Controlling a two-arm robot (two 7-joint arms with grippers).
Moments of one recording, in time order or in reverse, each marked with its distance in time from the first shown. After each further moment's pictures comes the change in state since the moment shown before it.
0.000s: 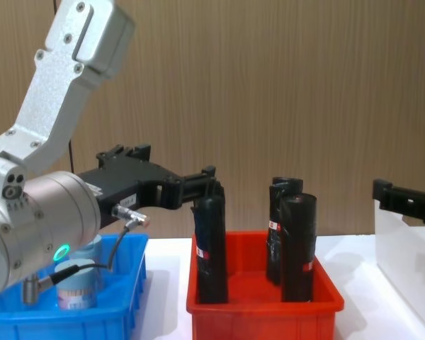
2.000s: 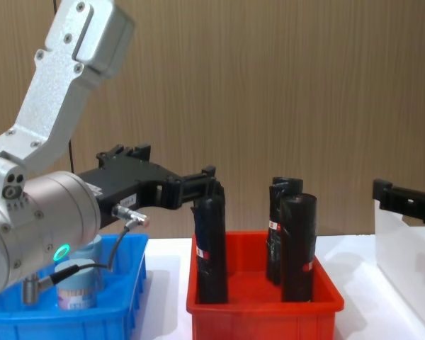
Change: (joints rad) left arm 0.000 0.000 0.000 0.000 0.000 0.000 0.000; right arm 0.000 0.000 0.000 0.000 0.000 0.000 0.000
